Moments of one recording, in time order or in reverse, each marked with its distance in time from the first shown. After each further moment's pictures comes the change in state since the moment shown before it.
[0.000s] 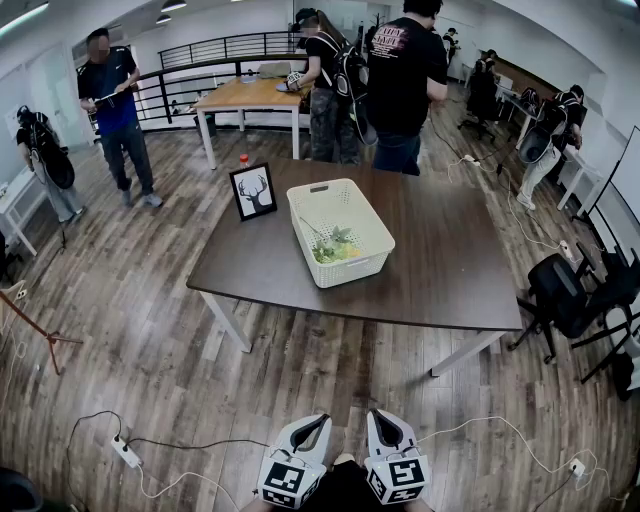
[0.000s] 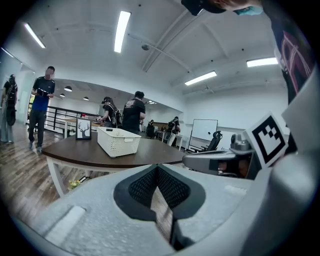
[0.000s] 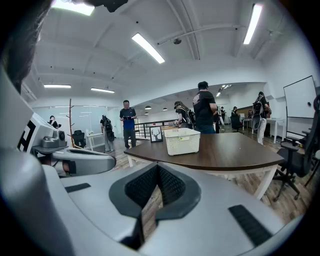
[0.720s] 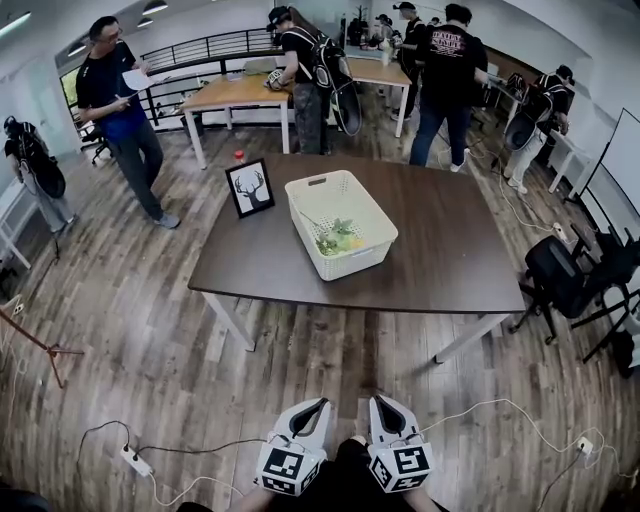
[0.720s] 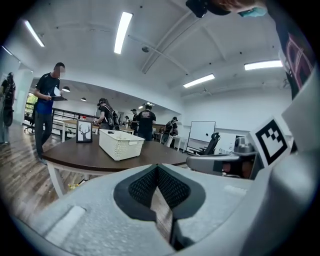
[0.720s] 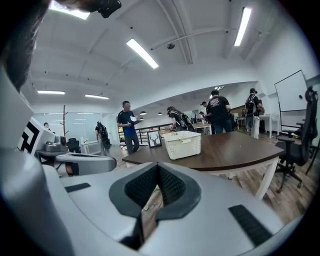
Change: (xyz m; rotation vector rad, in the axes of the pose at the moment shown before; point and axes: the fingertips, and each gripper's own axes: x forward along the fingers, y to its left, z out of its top) left arm -0.010 0.043 0.008 0.017 -0.022 -0.032; right arm 0.021 0.027 0.006 0.066 -0.060 -0.044
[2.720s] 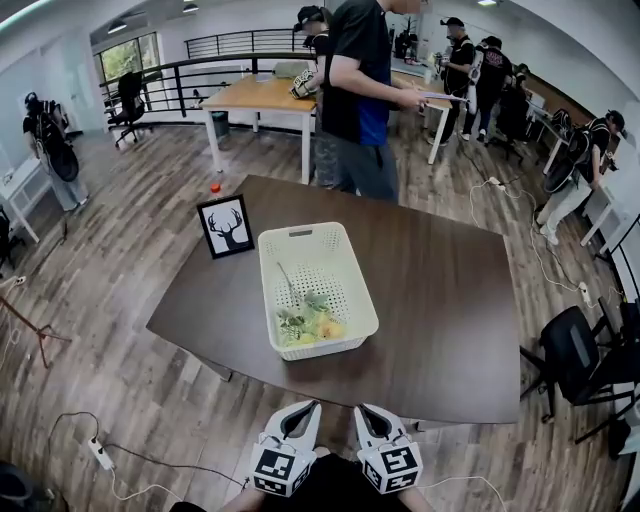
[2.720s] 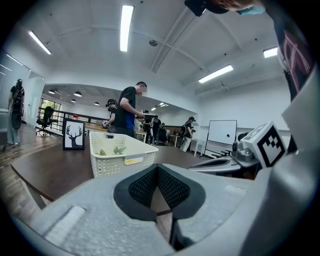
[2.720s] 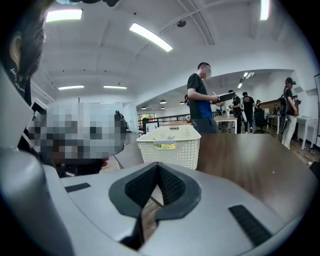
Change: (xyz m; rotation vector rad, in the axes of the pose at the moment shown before) left arm 0.281 0.070 0.064 -0.024 -0.022 0.177; right arm 0.222 -0.197 0.049 -0.126 0.133 0.278
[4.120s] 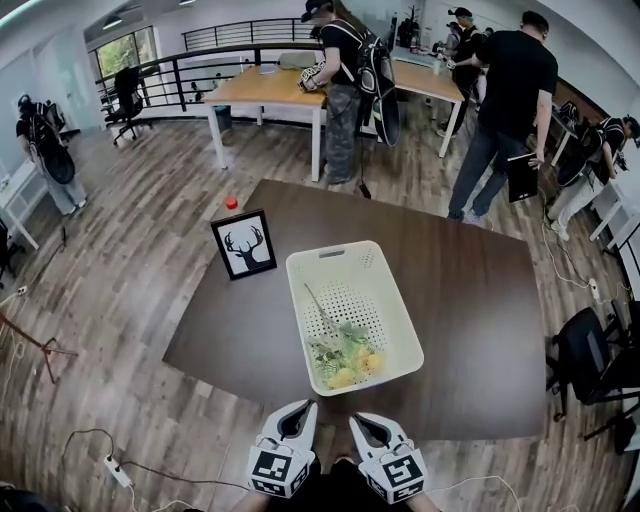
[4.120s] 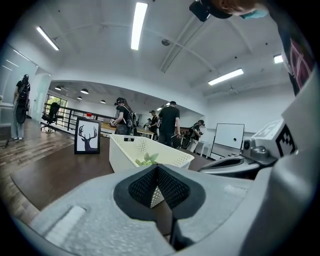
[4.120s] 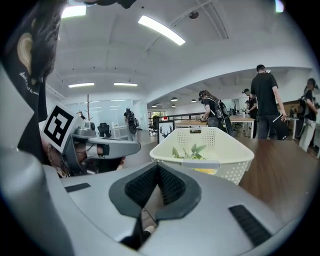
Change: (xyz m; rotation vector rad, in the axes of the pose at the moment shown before) left arm 0.018 0.141 0.023 -0.055 0.000 0.041; right arm 0.109 0.064 0.049 -0.066 0.025 0.128
